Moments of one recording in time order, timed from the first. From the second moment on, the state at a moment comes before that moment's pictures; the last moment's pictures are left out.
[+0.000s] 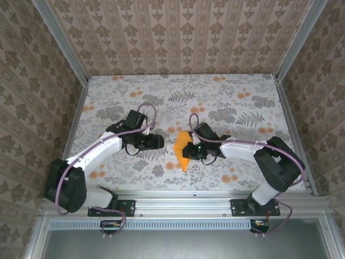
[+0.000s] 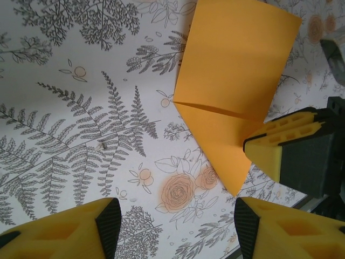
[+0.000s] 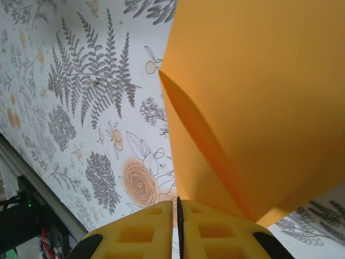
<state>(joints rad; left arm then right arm) -0.52 1.35 0.88 -0.62 0.43 -0.45 0.64 1.61 0.77 -0.12 -0.42 0.75</state>
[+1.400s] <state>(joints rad) -0.74 1.71 0.83 -0.07 0.37 -0.89 0.47 1.71 0.50 0.40 -0.68 0.84</state>
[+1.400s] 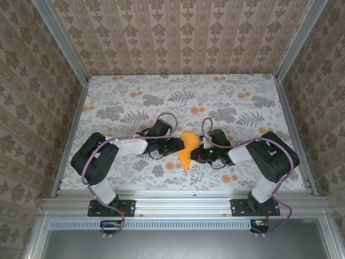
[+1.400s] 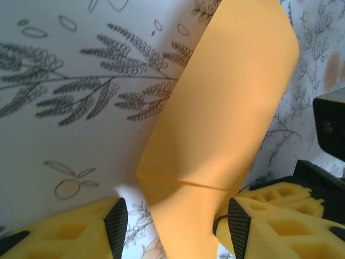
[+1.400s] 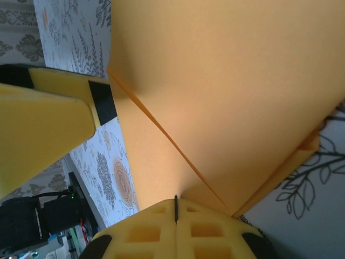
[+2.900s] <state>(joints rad) -0.77 1.74 0.96 -0.24 0.34 -0.75 0.44 1.66 0.53 0.24 -0.62 0.83</state>
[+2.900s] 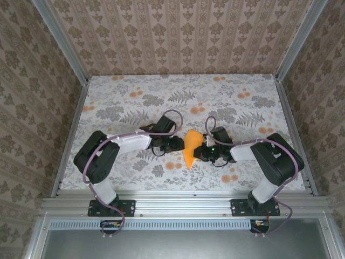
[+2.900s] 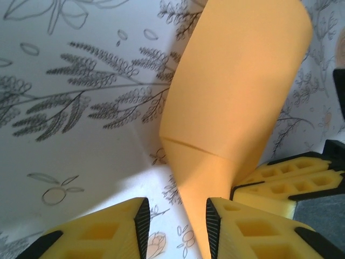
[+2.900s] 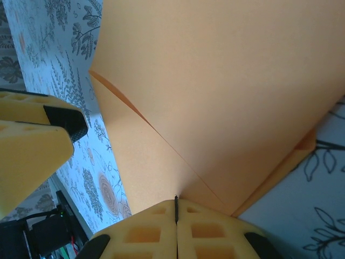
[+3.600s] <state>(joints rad) -0.77 1.80 0.99 -0.18 0.37 -0.78 0.44 1.65 0.53 0.23 -0.62 0.82</state>
